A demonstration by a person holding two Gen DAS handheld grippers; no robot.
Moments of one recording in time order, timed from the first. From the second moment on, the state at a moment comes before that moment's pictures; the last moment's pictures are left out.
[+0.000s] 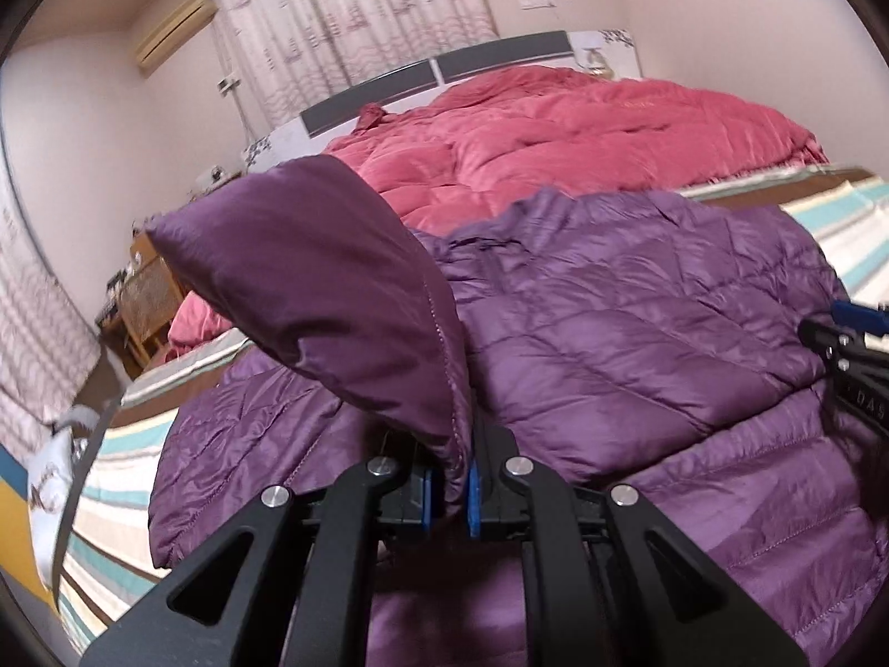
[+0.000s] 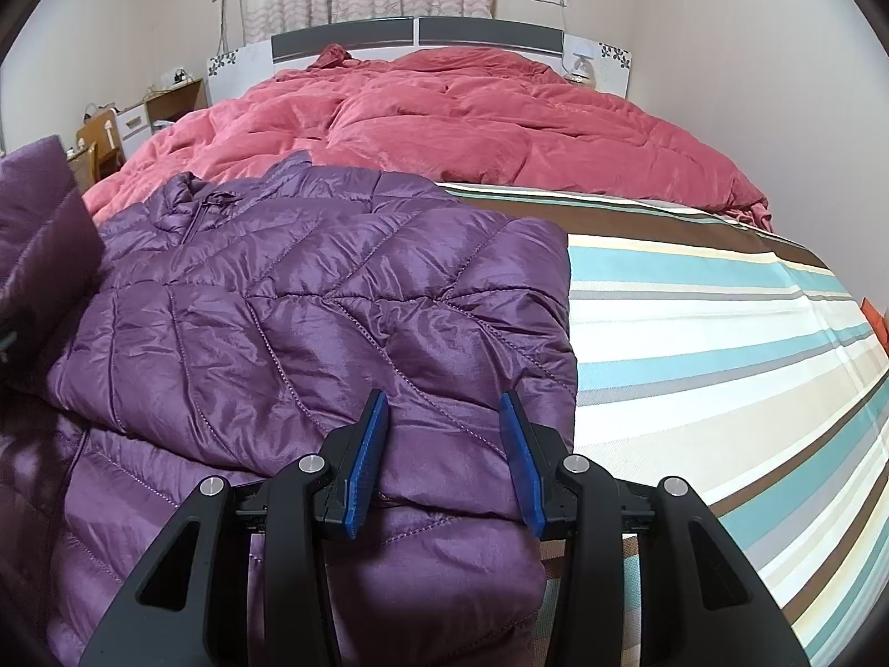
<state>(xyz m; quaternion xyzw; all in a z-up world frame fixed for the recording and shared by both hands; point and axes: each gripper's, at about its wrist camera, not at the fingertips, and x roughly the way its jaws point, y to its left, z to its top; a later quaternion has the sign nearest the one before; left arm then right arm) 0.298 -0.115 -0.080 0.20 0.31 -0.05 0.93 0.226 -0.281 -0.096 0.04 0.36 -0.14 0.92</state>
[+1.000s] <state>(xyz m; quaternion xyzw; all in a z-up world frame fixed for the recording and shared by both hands) 0.220 -0.006 -0.051 0.07 0.32 -0.04 0.94 0.214 -0.275 -0.061 0.12 0.33 -0.07 0.93</state>
